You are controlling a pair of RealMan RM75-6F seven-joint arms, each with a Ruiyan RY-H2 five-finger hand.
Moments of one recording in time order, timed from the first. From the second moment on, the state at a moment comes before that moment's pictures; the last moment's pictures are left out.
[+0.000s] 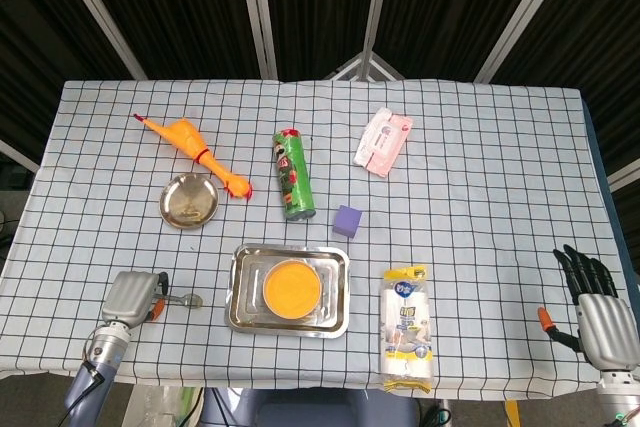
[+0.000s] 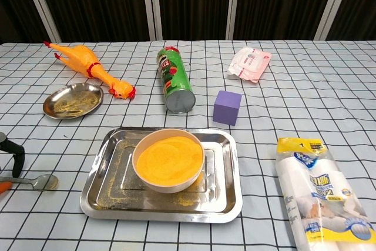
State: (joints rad) left arm -0.31 -1.48 -0.02 -1.62 1.13 1.16 0.59; right arm 0.02 -1.09 0.03 -1.68 -1.51 1.47 0.09
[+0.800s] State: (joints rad) left arm -0.43 -1.38 -0.13 -1.94 1.11 1.20 0.80; right arm 0.03 -1.09 0.03 -1.68 -1.51 1.47 0.09
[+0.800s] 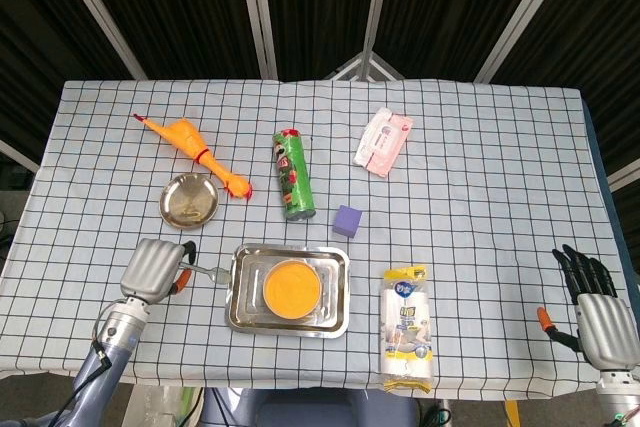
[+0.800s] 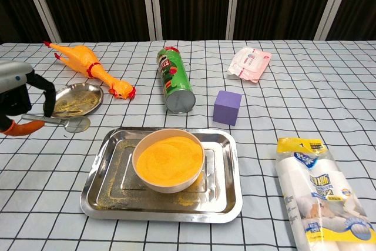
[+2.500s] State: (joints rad) left arm -0.68 -1.49 -0.04 -2.02 1.01 1.44 0.93; right arm 0.03 -1.09 0.03 -1.67 -1.50 1.45 0.11
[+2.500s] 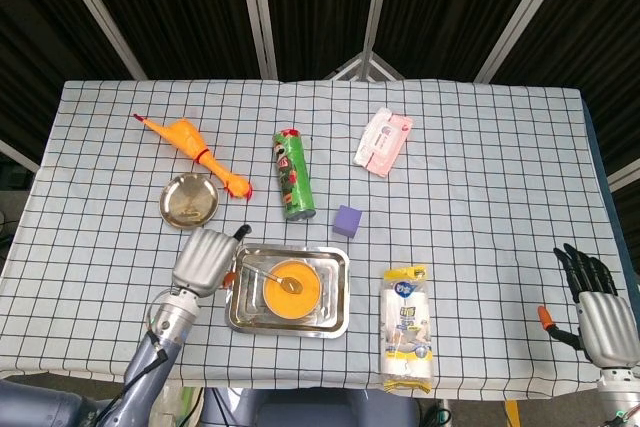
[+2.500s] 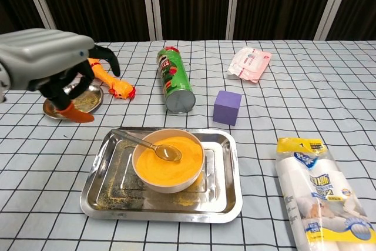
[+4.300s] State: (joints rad) left arm -0.69 -1.71 -0.08 -1.75 1.08 1.24 1.05; right arm 0.03 -1.08 0.03 -1.67 -1.50 1.45 0.12
